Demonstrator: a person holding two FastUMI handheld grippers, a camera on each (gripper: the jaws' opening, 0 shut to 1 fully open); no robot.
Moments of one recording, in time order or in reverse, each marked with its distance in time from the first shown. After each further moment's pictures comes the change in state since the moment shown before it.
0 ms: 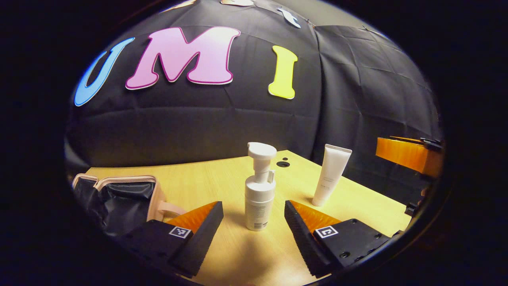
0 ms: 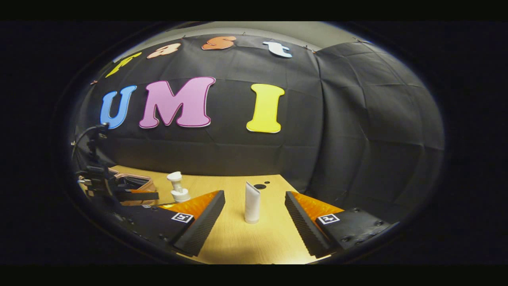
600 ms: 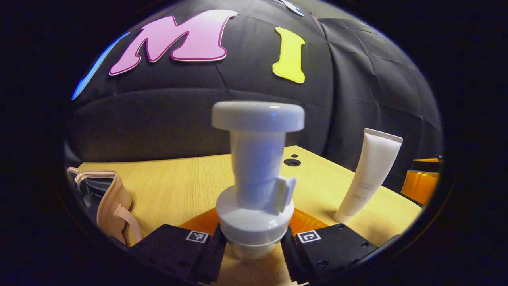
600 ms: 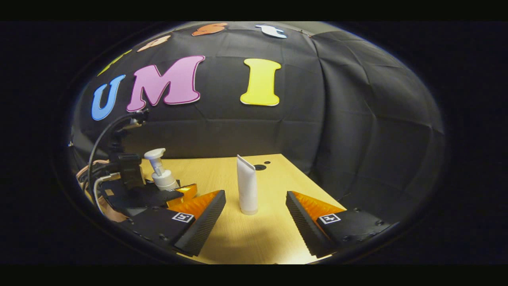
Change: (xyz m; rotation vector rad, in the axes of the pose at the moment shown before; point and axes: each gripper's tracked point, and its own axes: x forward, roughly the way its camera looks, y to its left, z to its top) left arm 0.095 -0.004 -0.014 -0.014 0.020 0.038; right arm 0.056 0.001 -0.074 0.041 0.173 0.001
